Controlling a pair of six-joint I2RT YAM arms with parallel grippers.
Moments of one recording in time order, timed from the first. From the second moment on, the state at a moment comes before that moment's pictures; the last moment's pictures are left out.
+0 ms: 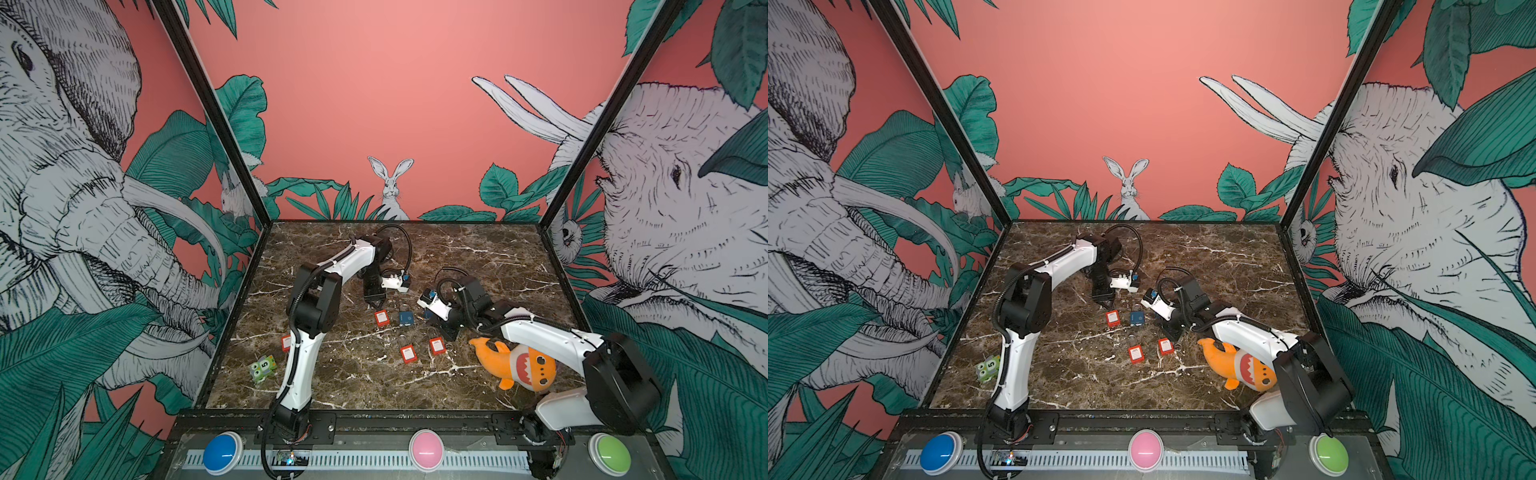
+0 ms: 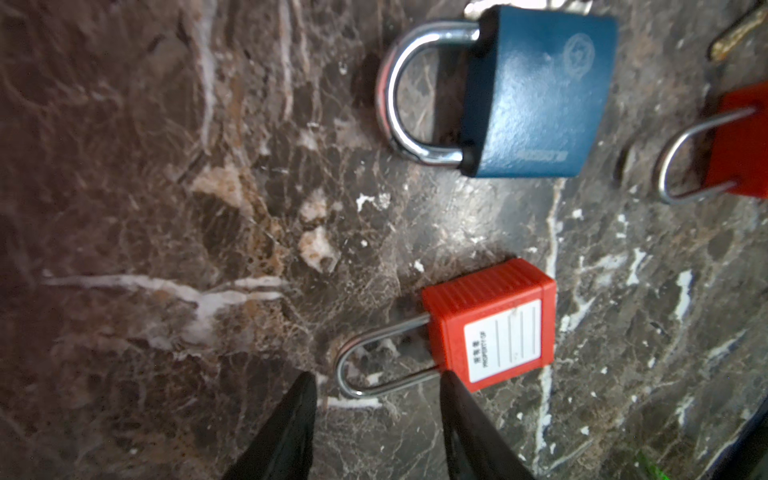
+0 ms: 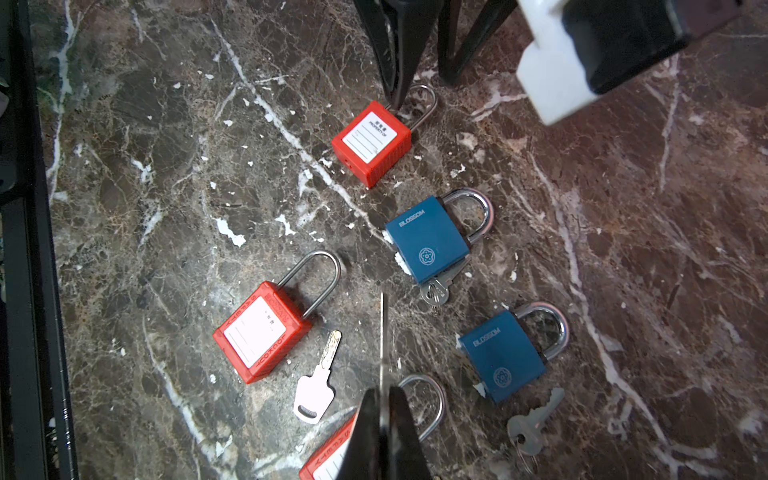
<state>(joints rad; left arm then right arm) -0.50 2.22 1.83 -1.24 0.19 1.04 0.63 1.43 0.81 -0.29 -0.41 -0.37</state>
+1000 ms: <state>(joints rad) -0.25 1.34 1.01 -0.42 0.30 0.40 0.85 1.92 1.30 -0.38 -0.06 0.09</state>
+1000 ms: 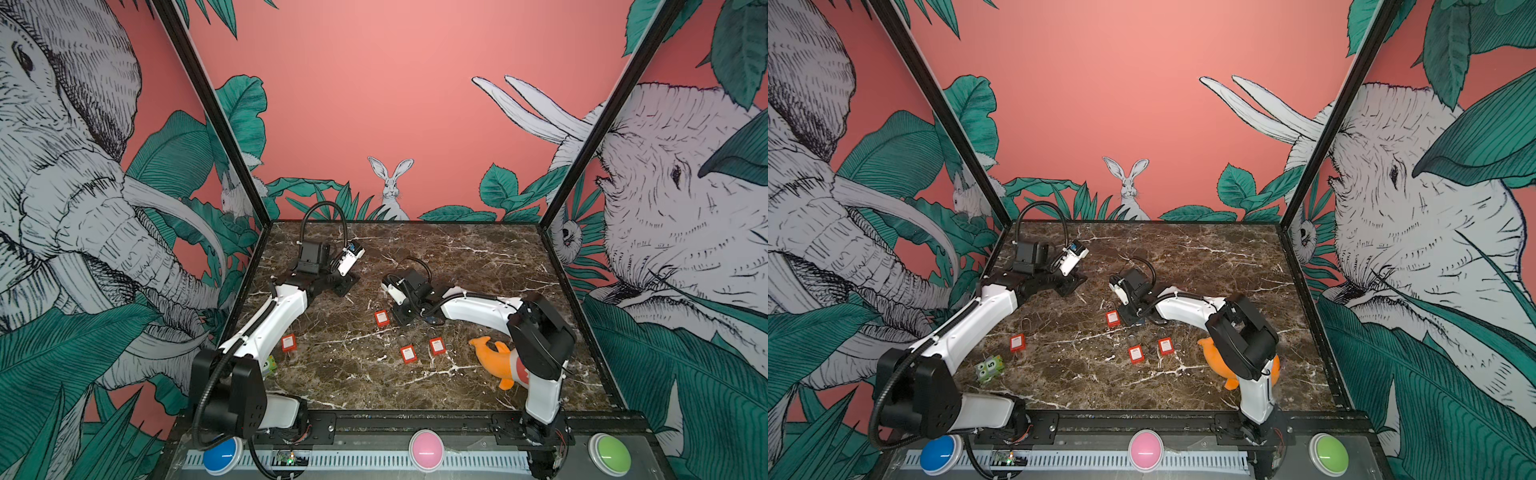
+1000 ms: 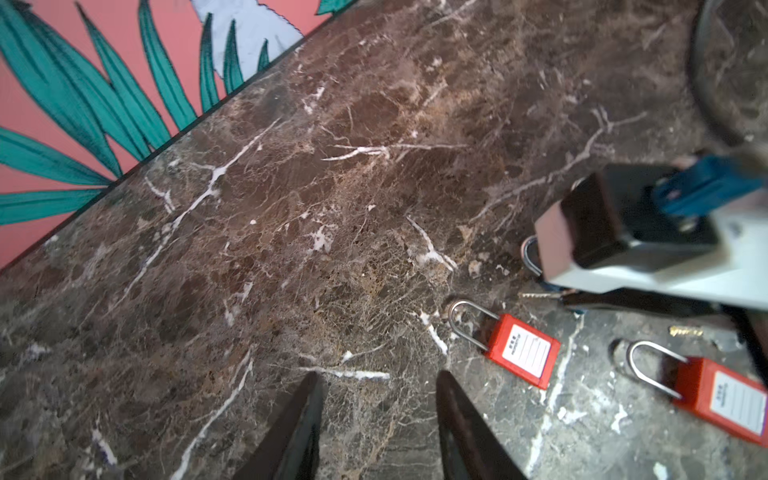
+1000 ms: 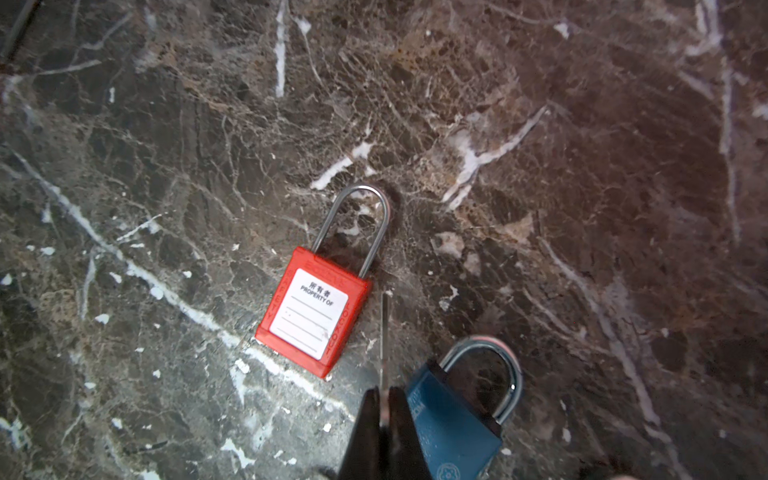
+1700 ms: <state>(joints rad) -0.21 1.22 0.99 -0.43 0.16 0.16 0.87 2.06 1.42 -0.48 -0.03 0.23</state>
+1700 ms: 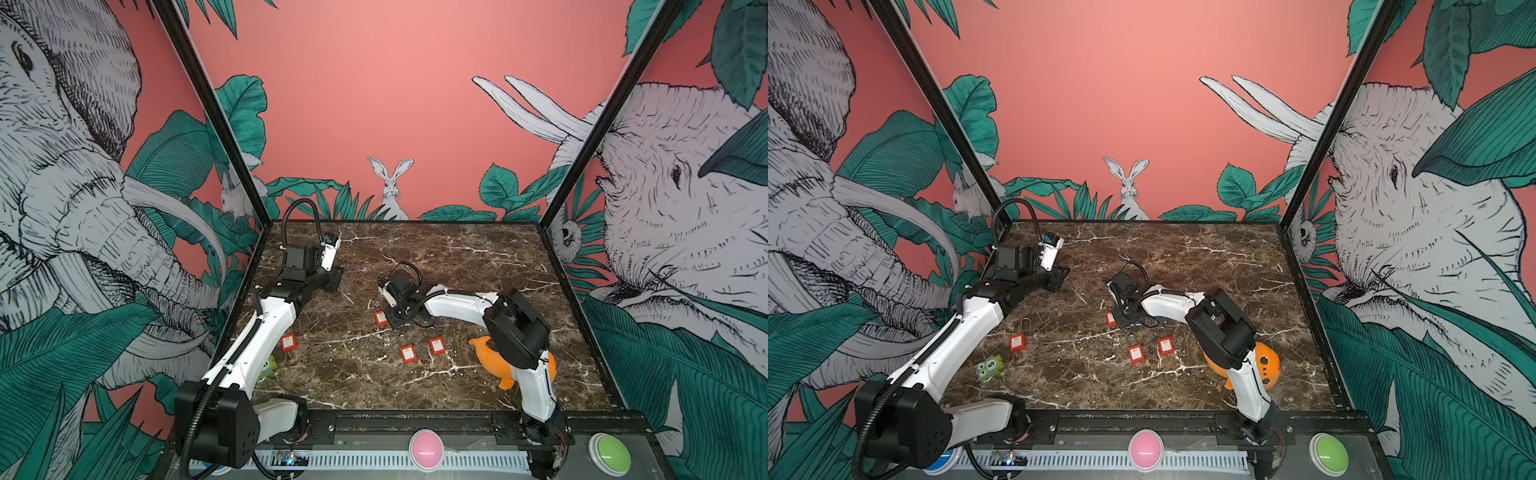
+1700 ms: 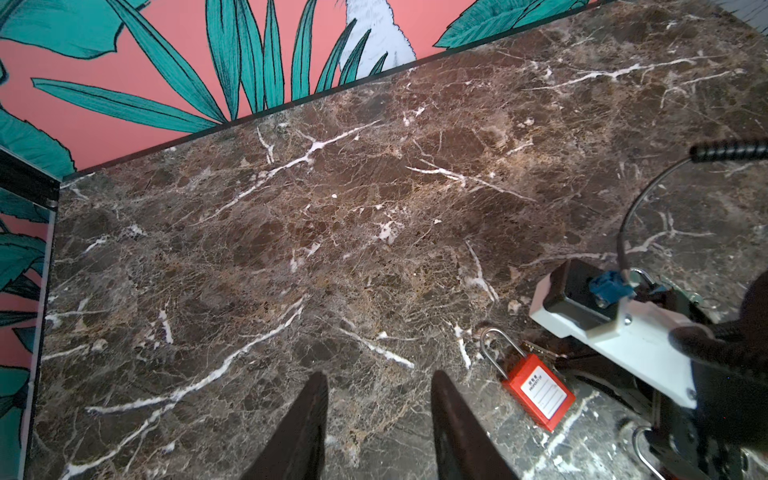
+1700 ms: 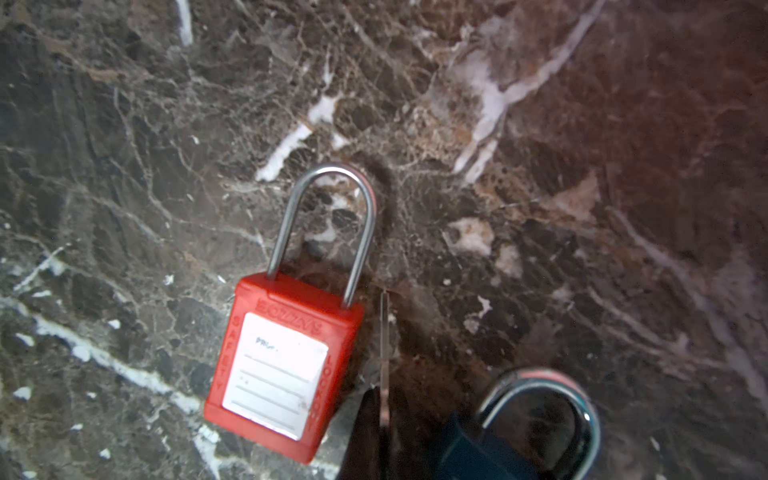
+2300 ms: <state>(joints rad) -0.21 1.19 0.96 -0.45 0.07 0.06 0.90 2.05 1.43 -0.51 0.00 0.22</state>
